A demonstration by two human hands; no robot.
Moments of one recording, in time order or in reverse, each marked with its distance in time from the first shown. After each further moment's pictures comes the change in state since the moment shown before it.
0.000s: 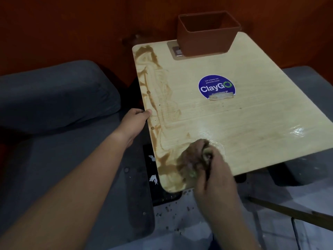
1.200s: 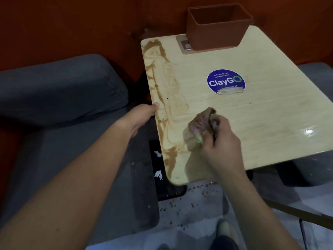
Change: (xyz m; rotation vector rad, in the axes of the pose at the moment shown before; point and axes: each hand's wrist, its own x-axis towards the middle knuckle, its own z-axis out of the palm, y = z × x) left_hand -0.013 0.014 -0.004 0.081 -0.150 -0.067; right_hand 0.067 0.001 0.005 0.063 -0.030 0.154
